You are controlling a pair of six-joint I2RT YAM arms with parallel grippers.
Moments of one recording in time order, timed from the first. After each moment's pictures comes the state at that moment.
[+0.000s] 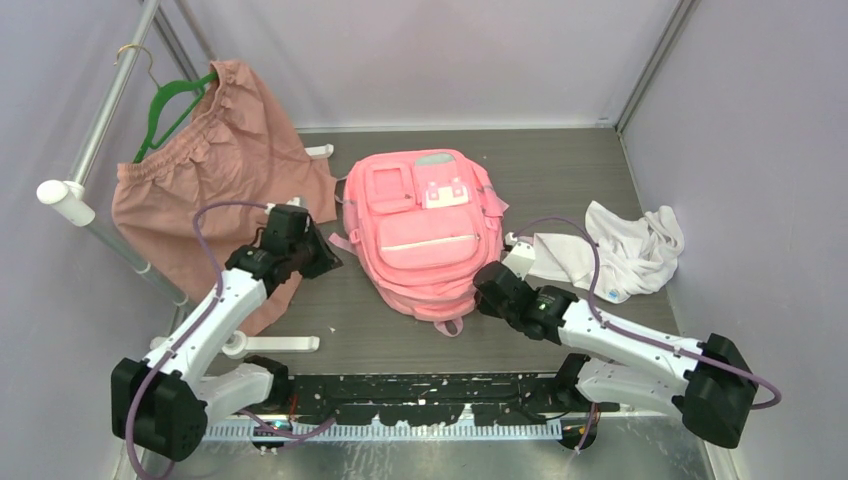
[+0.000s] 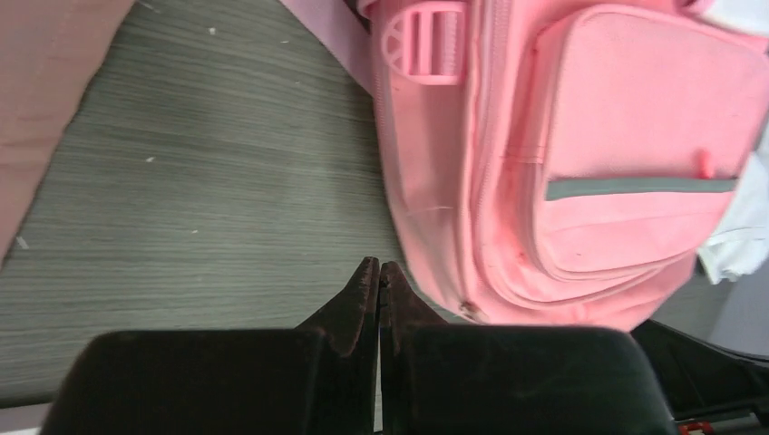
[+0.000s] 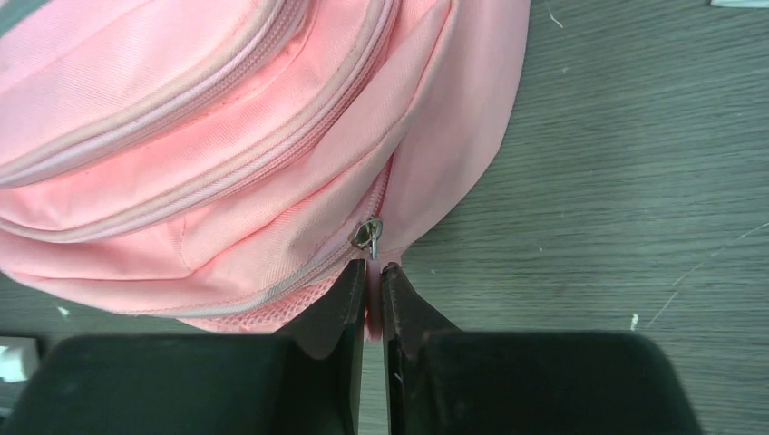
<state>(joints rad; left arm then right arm) -0.35 1.06 0.79 -0.55 0.07 -0.76 0.93 0.98 0.58 -0.46 0.45 1.03</state>
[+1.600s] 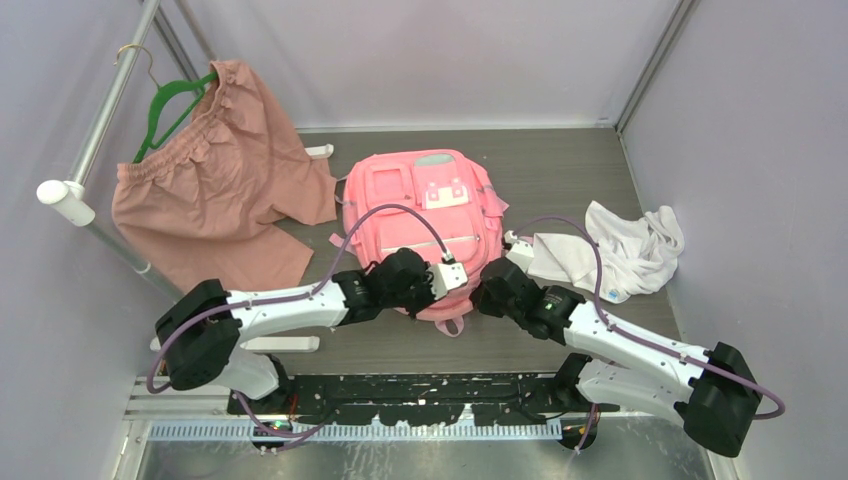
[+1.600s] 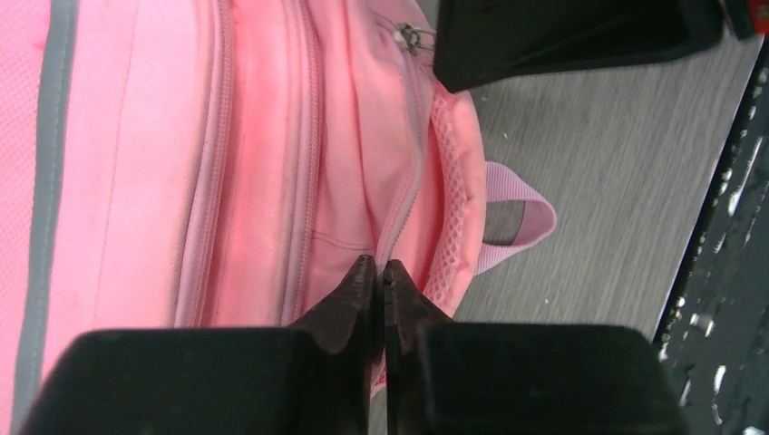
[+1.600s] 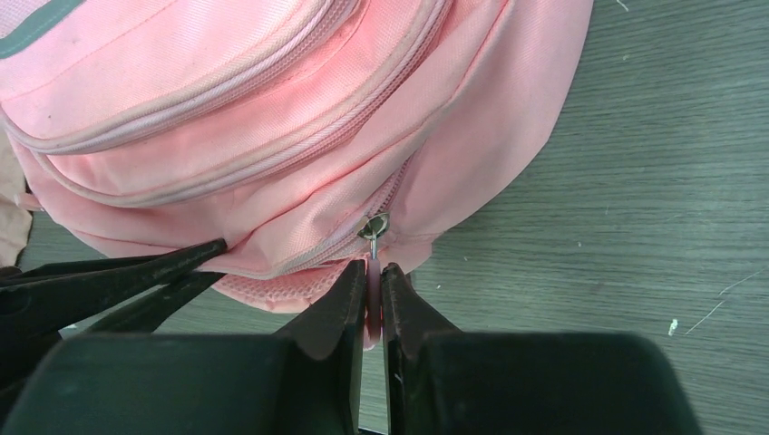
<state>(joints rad) -1.05 1.44 0.81 -0.03 0.09 0.23 0.87 0.96 0.57 -0.43 0.31 0.97</state>
